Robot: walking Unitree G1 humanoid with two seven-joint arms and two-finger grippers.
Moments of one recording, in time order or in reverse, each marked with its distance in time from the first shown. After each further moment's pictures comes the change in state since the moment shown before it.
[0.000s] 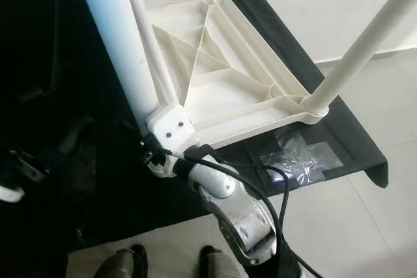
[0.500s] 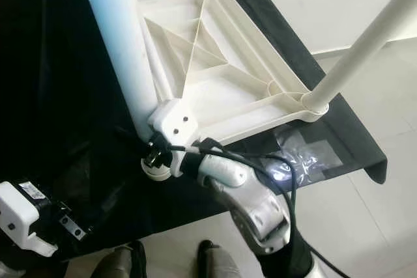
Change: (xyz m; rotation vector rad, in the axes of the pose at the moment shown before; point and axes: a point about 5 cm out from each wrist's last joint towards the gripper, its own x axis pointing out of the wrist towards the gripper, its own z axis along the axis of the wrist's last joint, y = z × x) left arm -0.029 -0.054 -0.026 0.055 0.146 -0.099; right arm -0.005 -0.004 0.008 0.010 -0.021 0.187
